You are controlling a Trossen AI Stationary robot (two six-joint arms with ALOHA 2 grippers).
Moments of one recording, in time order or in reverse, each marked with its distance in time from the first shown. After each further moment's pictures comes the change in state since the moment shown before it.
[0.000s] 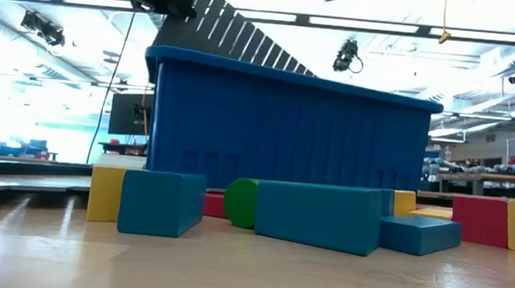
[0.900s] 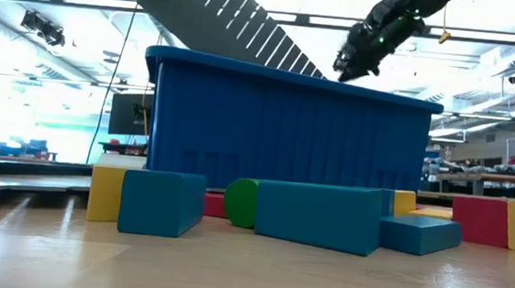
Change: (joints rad) left arm -0.023 -0.143 0.003 0.007 0.222 0.008; right arm -0.267 -0.013 -0.561 0.228 -0.117 0.243
